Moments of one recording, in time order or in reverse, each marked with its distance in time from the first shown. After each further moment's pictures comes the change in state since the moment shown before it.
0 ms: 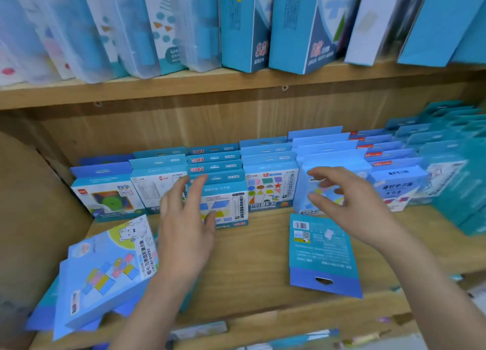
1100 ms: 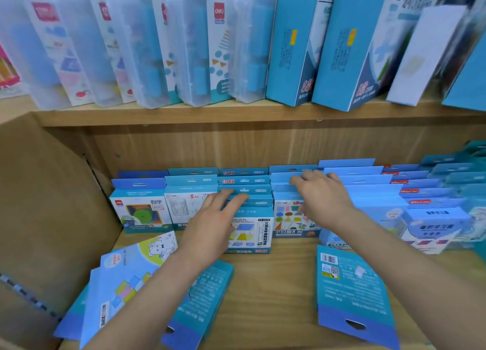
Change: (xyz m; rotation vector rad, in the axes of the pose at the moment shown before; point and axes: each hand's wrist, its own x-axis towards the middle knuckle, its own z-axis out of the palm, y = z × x) left_hand 0.046 -0.034 0.002 0.187 -0.382 0.217; right_hand 0.094 -0.040 0.056 -0.796 -0.250 -0.166
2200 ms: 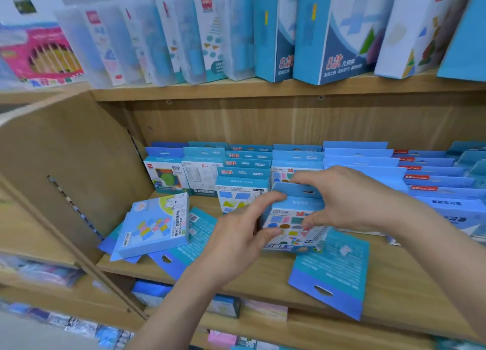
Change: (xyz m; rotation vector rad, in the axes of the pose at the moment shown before) left_hand -0.063 0.143 -0.024 -0.419 0.084 -0.119; right_hand -0.094 0.047 -0.070 0.385 -0.076 -0.384
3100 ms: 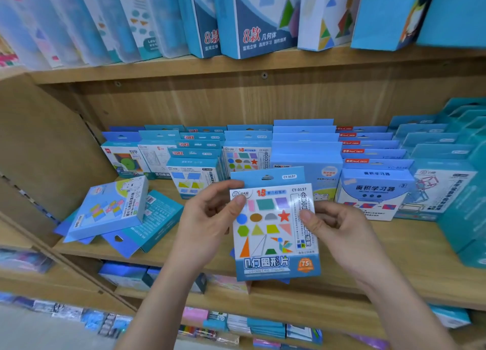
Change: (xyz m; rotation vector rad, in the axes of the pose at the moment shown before) left_hand -0.005 0.074 0.049 -0.759 0.210 -0.344; right_hand -0.112 0.056 0.077 1.330 0.334 0.401
